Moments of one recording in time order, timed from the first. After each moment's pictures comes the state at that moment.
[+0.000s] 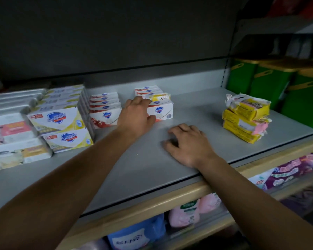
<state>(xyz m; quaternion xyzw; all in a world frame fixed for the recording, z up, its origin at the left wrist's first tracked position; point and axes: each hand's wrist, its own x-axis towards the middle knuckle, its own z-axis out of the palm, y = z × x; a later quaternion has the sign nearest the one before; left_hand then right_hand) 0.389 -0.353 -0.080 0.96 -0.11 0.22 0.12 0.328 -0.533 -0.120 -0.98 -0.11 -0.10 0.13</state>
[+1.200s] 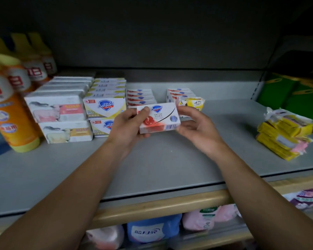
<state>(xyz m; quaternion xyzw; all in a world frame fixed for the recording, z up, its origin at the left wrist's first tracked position) 0.298 -0.271 -0.072 0.63 0.06 0.10 0.77 0.329 -0.472 -0.083 -0.77 -0.24 -0.05 0.59</state>
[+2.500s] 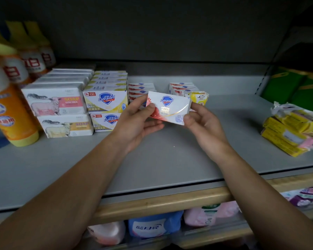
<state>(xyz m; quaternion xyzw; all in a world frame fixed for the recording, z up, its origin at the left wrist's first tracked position) 0.306 -0.276 -0.078 0.57 -0.02 0.04 0.82 0.321 -0.462 -0.093 -0.70 -0.22 -0.08 0.67</state>
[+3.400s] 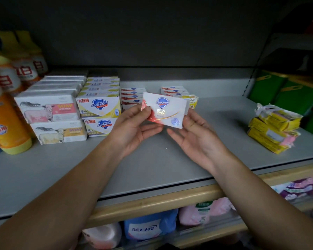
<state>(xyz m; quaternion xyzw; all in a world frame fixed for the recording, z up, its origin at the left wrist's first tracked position) 0.302 -0.278 -0.078 0.52 -0.09 -0.01 0.85 0.295 -0.465 -0.079 -0.45 -0.20 0.11 0.86</state>
